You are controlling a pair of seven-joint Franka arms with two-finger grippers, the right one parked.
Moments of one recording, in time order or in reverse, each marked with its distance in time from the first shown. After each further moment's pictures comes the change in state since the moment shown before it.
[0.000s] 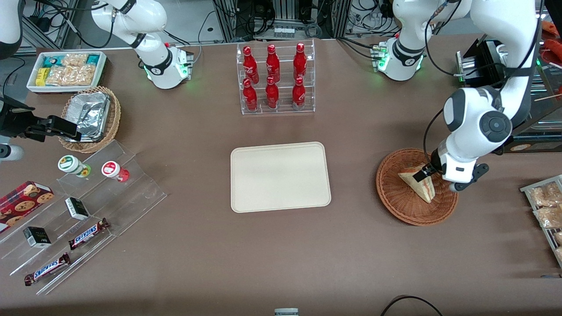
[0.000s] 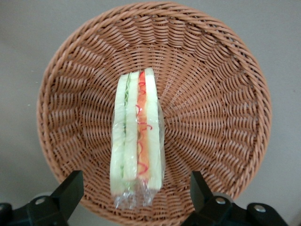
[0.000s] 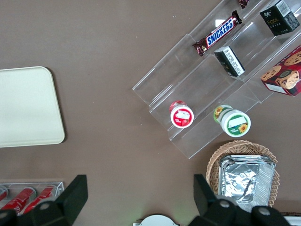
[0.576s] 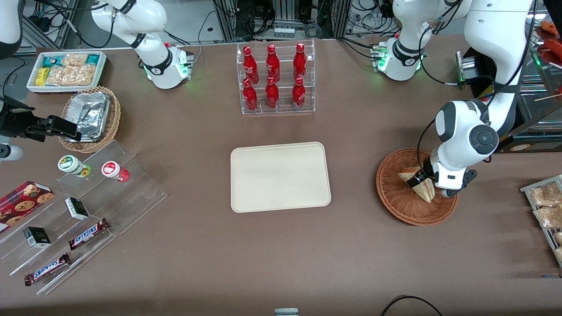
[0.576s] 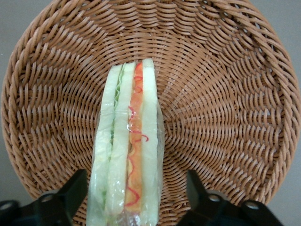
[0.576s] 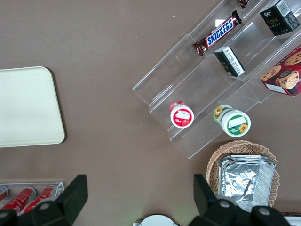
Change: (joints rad) arm 0.000 0.077 0.000 -0.001 -0.040 0.059 -0.018
